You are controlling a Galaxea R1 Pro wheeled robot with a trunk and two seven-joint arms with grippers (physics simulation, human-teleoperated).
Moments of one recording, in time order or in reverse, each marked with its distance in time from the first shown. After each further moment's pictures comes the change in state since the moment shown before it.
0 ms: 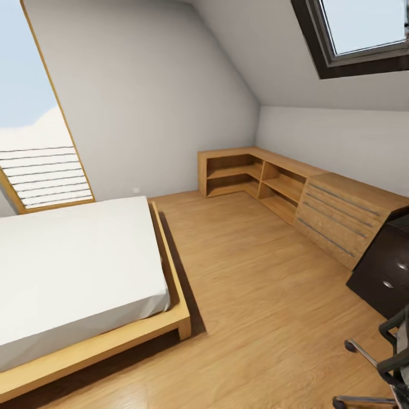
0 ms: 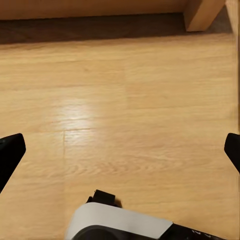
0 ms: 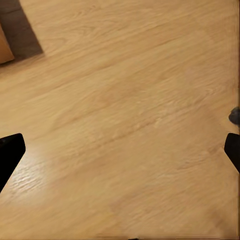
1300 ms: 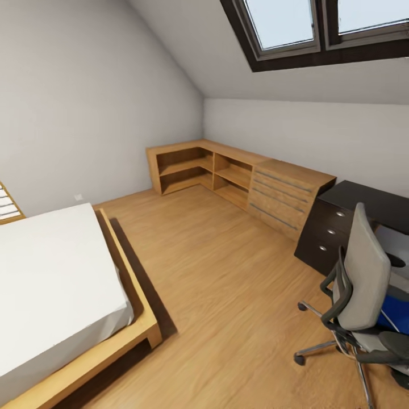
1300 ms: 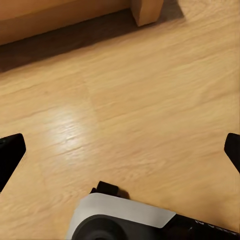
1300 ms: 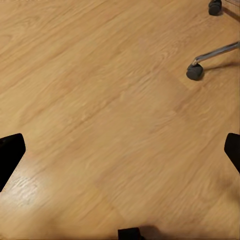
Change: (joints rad) left arm 0.000 0.001 0.002 0.000 -0.001 0.000 0.000; right arm 0.000 0.003 0.003 0.002 0.002 0.000 0.001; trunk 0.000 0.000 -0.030
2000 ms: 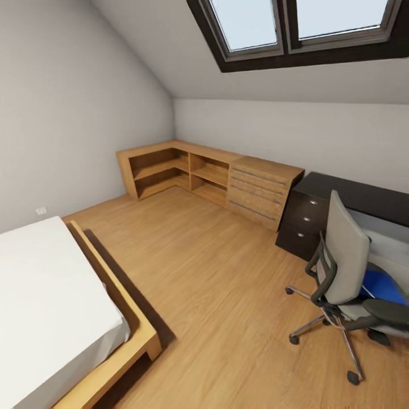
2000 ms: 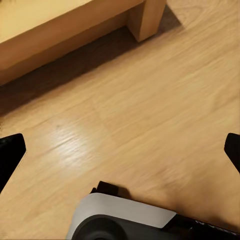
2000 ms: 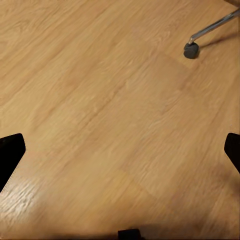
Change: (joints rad) left arm 0.000 0.001 0.000 0.000 0.002 0.000 0.000; right arm 0.000 0.000 -0.001 0.000 -0.001 -0.005 0.000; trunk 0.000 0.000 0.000
